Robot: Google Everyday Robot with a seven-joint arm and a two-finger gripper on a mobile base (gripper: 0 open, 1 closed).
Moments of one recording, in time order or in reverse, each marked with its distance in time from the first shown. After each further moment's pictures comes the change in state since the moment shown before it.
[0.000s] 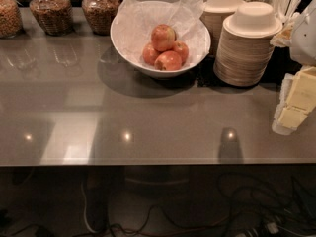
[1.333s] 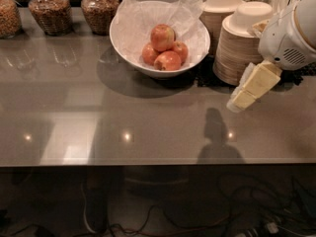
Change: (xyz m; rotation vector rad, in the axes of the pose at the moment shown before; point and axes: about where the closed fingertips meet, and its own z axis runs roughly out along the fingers) arm -0.047 -0.050 0.036 0.144 -0.286 0.076
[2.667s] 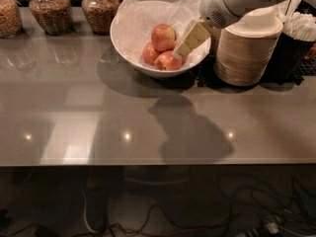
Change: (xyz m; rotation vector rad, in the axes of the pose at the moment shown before) arm -0.116 -0.113 0.085 0.143 -0.216 -0.025
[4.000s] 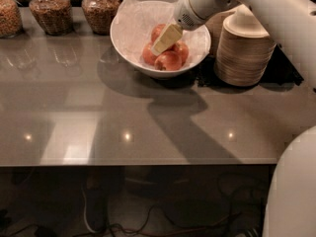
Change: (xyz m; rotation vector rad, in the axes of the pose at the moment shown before) arm -0.011 -0.015 0.105 -0.117 0.002 0.110
